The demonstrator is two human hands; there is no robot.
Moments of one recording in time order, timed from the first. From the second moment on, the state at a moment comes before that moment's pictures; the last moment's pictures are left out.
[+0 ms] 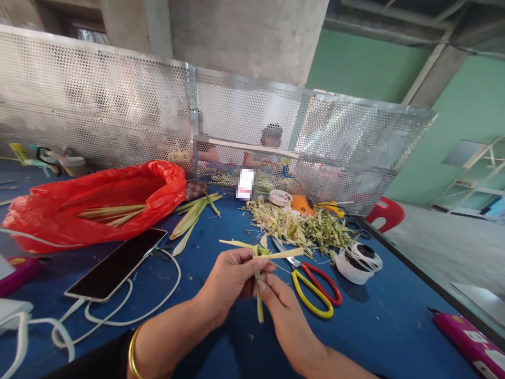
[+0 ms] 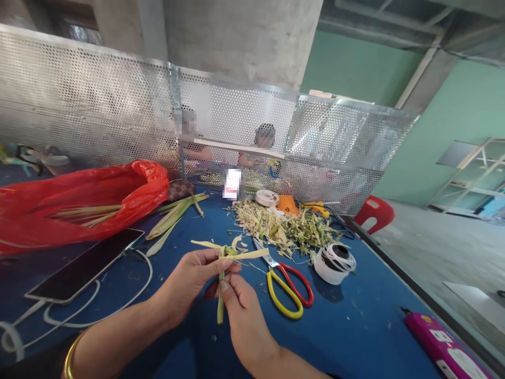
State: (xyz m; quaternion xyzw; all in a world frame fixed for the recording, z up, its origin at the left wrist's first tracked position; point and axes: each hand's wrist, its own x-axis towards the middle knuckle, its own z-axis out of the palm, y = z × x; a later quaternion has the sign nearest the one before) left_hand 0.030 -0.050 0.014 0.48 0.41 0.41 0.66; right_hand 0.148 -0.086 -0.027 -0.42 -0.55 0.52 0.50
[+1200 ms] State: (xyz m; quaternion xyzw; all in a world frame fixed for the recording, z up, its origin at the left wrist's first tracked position) left_hand 0.028 -0.047 0.019 0.51 0.42 0.37 0.66; right_hand 0.182 -0.071 0.000 -0.48 -0.49 0.47 0.56
